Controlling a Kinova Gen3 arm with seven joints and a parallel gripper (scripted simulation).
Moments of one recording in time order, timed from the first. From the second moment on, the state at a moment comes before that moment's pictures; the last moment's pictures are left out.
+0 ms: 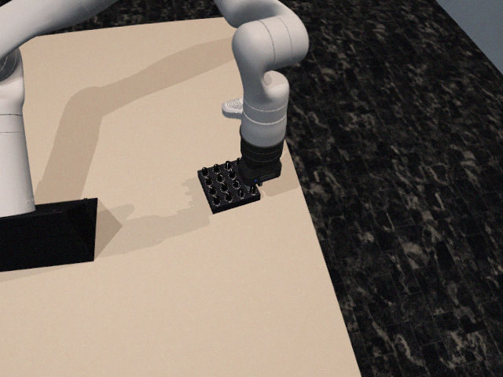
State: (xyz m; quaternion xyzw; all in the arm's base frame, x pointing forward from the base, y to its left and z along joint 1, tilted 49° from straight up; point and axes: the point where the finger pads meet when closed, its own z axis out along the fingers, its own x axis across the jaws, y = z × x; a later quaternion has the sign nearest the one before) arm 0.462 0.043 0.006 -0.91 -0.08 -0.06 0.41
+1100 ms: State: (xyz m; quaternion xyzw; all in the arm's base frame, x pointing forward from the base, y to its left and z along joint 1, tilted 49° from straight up) arm 0.464 0.052 -0.001 -0.91 -0.08 -0.06 0.41
